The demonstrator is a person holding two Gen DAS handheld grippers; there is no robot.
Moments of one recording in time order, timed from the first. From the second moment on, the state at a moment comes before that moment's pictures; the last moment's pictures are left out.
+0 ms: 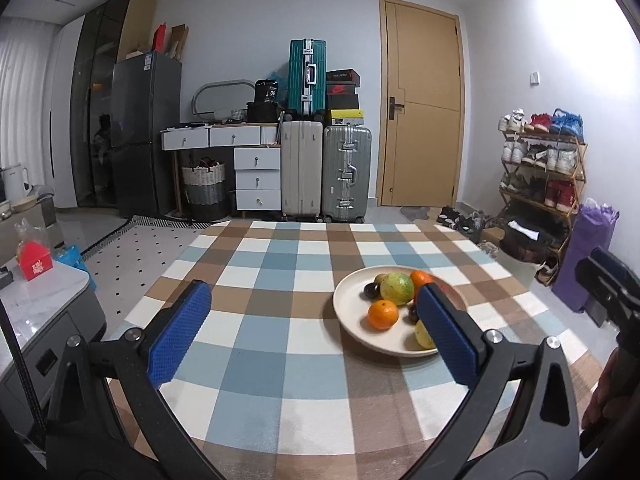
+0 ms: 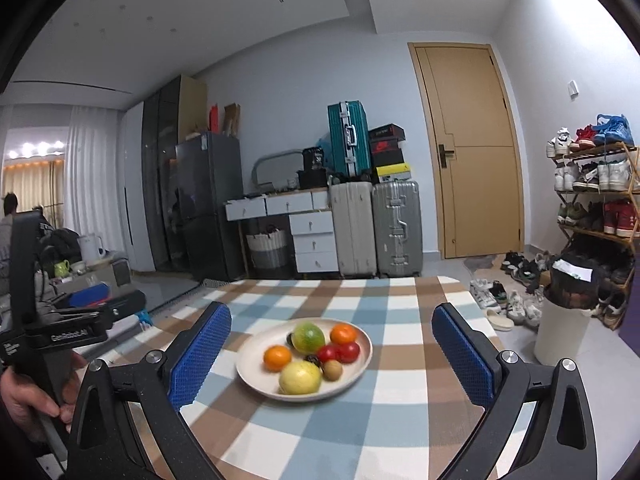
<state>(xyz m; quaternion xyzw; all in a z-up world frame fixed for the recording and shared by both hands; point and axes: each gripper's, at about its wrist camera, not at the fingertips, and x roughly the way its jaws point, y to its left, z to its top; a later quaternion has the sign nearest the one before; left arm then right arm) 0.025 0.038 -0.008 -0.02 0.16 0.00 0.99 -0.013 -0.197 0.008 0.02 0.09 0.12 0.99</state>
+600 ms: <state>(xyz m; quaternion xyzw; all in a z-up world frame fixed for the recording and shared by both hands) 0.070 0.035 -0.067 0.01 0.16 0.01 0.99 0.019 -0.193 -0.027 0.00 0.12 0.06 0.99</state>
